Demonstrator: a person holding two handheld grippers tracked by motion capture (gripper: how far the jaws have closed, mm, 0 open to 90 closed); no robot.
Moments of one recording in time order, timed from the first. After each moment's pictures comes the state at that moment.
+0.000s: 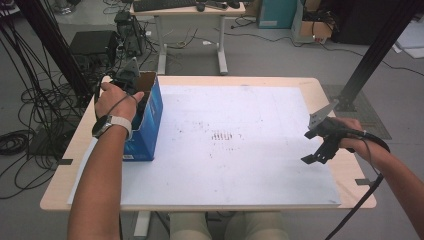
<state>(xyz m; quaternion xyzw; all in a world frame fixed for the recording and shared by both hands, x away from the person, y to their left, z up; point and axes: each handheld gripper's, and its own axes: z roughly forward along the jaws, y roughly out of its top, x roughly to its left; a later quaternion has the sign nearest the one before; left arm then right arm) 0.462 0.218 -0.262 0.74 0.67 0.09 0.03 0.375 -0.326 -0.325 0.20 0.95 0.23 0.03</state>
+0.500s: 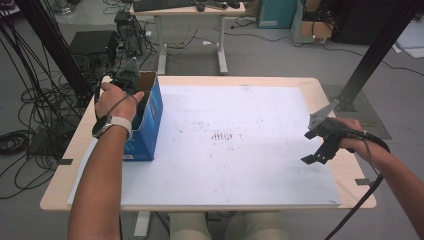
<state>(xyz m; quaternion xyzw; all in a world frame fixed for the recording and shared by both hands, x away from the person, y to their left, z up) 0.462 0.218 -0.263 0.74 0.67 0.10 0.04 0.375 -0.327 -0.326 0.20 0.95 0.23 0.03</state>
